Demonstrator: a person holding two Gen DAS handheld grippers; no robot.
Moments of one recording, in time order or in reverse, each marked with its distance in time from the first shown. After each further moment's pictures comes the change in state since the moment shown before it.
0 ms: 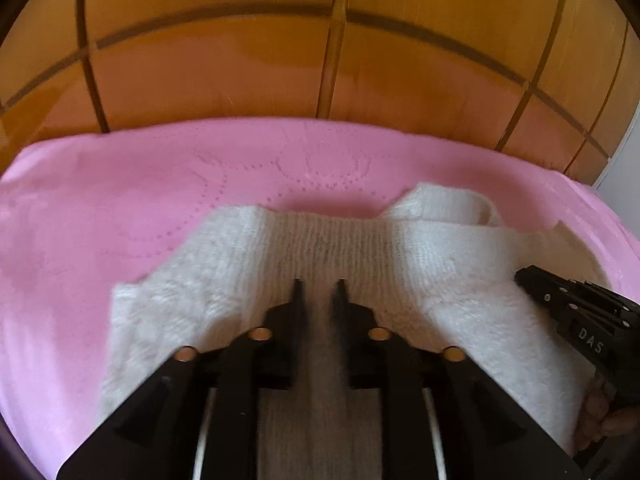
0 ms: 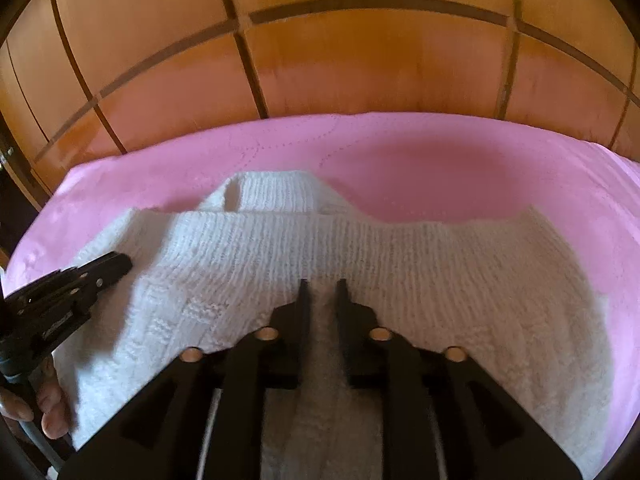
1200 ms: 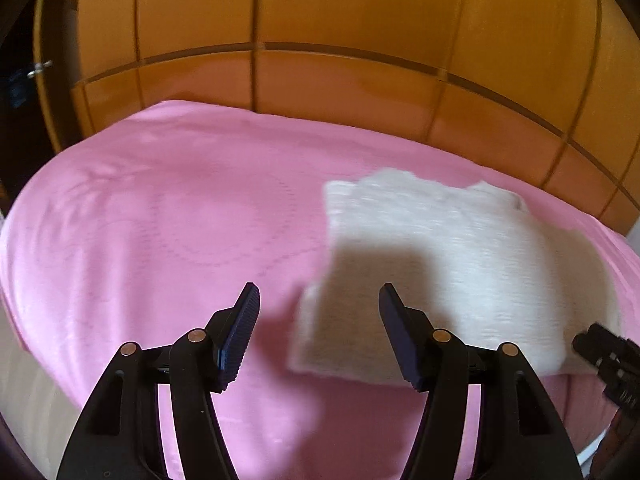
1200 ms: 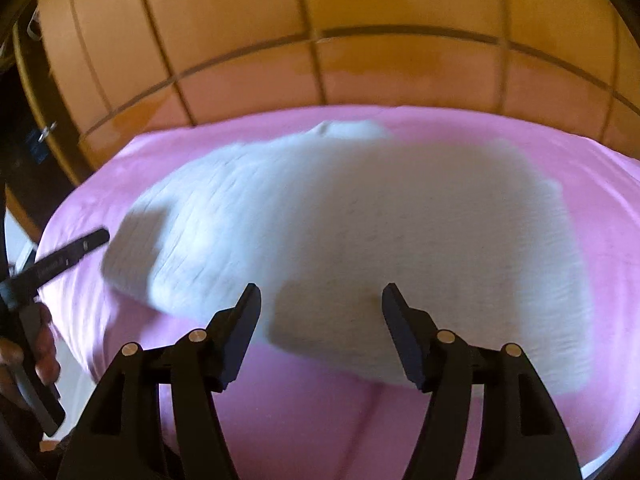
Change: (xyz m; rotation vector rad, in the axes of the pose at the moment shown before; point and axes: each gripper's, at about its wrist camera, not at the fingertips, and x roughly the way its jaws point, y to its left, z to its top) left arm -0.154 0.071 -0.115 -0.196 -0.113 0.232; right arm -0.092 0.052 -0.112 -0.104 -0.036 0.093
